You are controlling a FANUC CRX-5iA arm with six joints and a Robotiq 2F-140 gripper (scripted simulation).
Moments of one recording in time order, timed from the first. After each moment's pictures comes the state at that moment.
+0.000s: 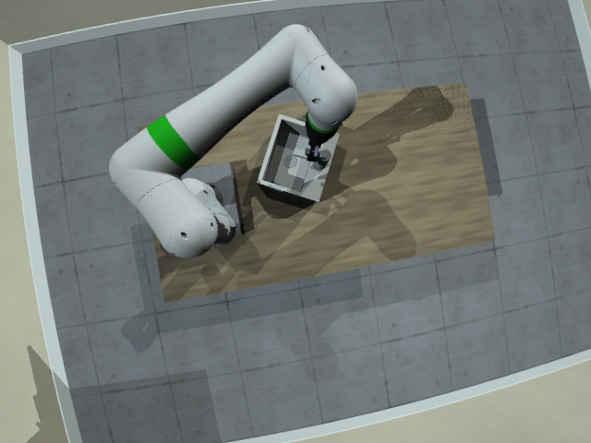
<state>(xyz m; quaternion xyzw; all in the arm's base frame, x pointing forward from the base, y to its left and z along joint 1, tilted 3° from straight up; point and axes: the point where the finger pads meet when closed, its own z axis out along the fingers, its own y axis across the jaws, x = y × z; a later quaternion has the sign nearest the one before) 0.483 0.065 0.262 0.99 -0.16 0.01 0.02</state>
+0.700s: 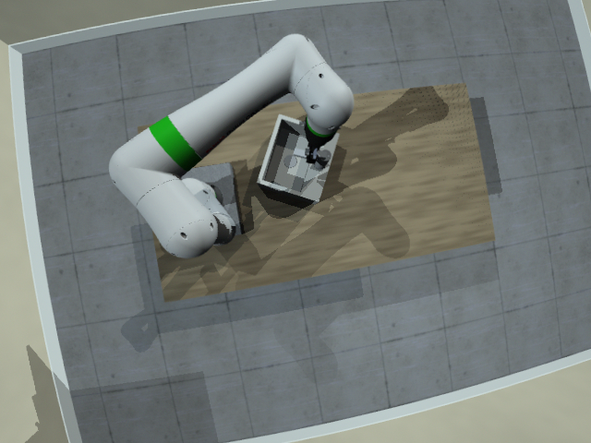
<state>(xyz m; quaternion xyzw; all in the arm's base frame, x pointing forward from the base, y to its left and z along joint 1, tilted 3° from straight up) 0.483 0.064 0.236 0.99 -0.16 0.01 0.02</state>
